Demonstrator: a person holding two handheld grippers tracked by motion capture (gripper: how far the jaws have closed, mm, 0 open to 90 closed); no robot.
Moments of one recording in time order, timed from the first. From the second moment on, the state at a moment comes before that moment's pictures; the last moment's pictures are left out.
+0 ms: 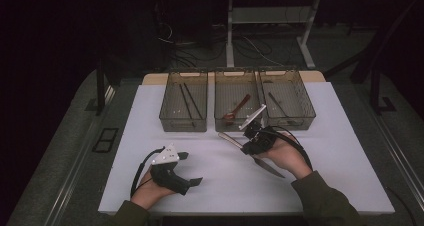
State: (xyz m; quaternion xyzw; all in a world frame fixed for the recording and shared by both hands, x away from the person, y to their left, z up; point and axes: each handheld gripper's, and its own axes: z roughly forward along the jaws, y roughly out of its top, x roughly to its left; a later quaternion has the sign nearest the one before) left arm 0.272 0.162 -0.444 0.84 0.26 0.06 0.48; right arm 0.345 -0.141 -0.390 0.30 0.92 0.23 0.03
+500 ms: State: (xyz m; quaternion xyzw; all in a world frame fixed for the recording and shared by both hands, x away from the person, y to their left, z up) left arm 0.273 0.162 -0.444 0.84 0.26 0.06 0.48; right arm 0.353 -0.190 -0.361 0.33 0.88 0.33 0.04
